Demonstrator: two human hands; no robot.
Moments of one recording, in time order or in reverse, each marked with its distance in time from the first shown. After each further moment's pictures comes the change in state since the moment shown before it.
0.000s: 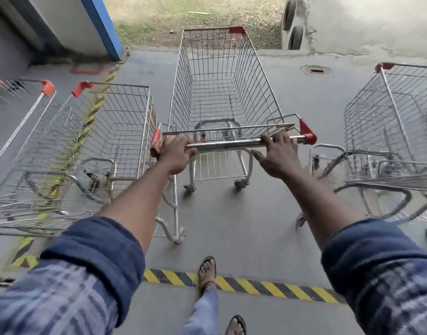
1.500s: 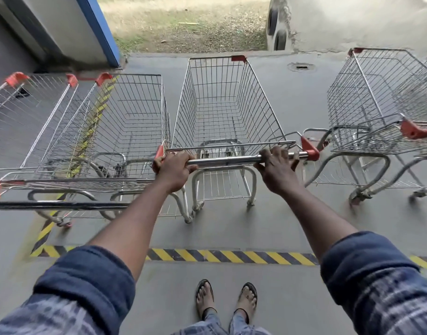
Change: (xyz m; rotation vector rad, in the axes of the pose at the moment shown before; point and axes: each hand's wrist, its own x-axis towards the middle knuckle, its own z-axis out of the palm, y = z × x) left_hand -0.225 -0.041 -0.007 0.022 0.036 0.136; right_hand -0.223 -0.051 0.030 0.122 0.086 -0.003
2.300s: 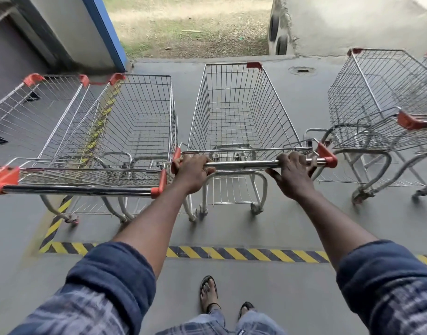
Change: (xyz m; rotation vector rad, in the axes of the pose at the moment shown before) left_hand -0.041 0.019 0.023 -0.022 -0.018 0.058; right_hand -0.067 0.010 -0.012 0.042 0.050 0.084
